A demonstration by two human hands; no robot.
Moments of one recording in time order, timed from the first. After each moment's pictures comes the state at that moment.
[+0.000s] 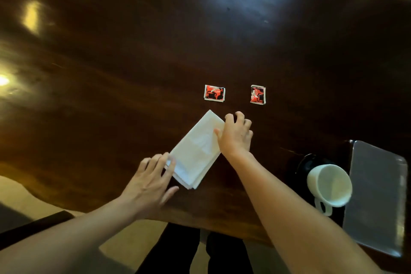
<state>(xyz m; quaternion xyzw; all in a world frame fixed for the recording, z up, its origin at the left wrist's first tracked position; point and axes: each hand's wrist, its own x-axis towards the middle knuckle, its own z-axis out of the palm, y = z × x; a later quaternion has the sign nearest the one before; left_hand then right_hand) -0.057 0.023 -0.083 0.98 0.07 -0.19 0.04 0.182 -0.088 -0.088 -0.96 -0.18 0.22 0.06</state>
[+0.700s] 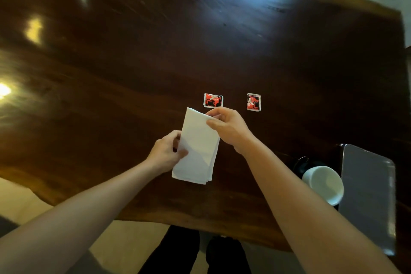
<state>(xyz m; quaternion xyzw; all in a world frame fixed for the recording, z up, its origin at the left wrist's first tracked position) 0.031 0.049 -0.067 0.78 0.34 -0.11 0.51 0.196 -0.074 -0.008 -0.80 -0.15 0.40 0.42</state>
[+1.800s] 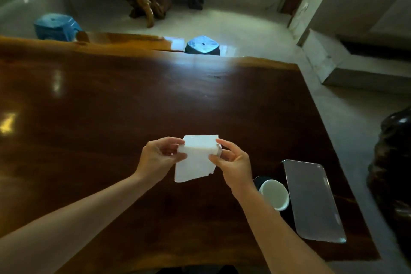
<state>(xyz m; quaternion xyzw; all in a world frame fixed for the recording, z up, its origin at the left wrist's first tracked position) 0.079 0.013 0.119 0.79 0.19 0.11 0.57 0.160 -0.186 0.115 -0.74 -0.05 0.18 0.65</state>
